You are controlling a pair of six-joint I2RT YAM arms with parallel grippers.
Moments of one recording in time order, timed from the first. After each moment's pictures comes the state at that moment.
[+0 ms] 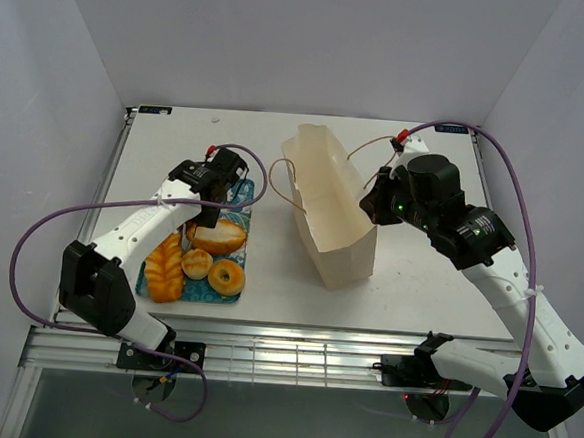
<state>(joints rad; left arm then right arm) -0.48 1.48 1.31 -1.11 -0.58 -0.25 0.64 1.09 1.34 -0.79 0.03 0.37</state>
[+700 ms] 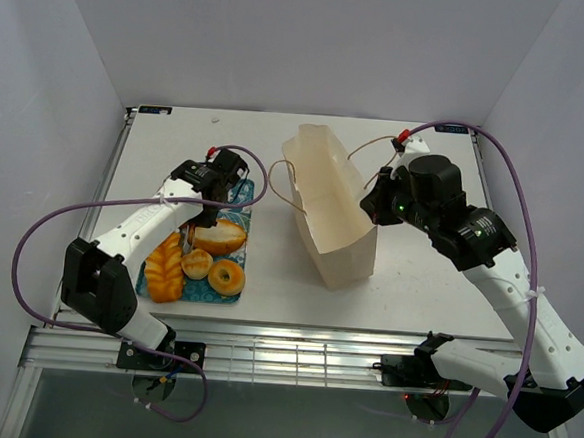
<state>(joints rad) -0.48 1.50 1.30 -1.11 -0.58 -0.26 0.64 1.08 1.34 -0.79 0.03 0.37</state>
